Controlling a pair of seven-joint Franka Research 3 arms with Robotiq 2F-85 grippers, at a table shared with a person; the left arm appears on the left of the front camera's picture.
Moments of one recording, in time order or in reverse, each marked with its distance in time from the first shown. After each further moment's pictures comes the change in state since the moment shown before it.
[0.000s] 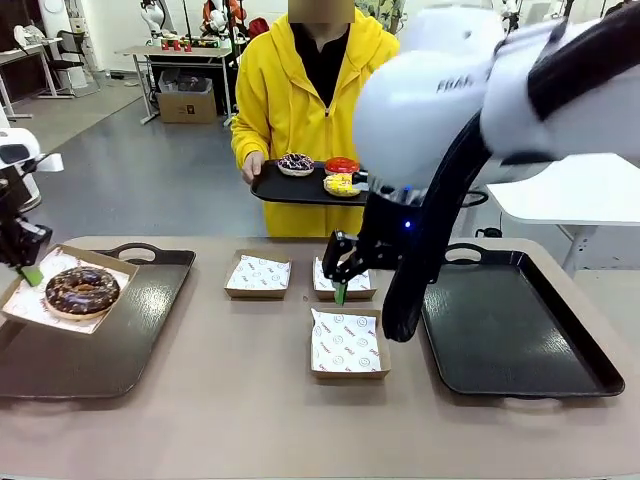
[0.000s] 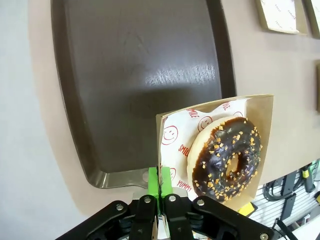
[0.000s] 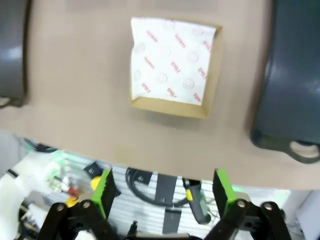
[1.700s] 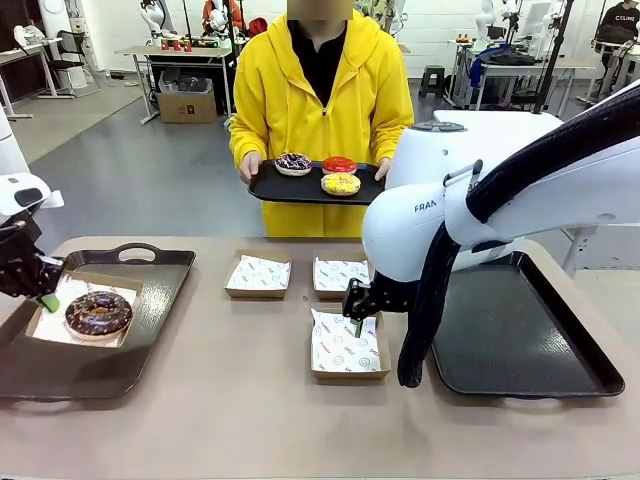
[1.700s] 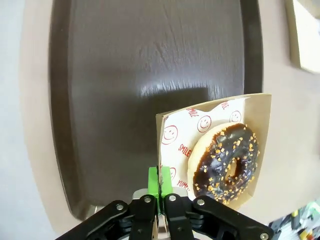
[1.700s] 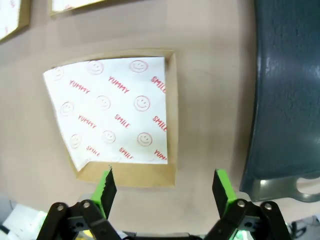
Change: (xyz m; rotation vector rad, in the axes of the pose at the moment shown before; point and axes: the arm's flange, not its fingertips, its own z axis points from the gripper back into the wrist) left arm 0.012 0.018 -0.070 -0.029 -0.073 0.171; right arm 0.038 -0.041 -0.100 -0.071 -0.034 -0.172
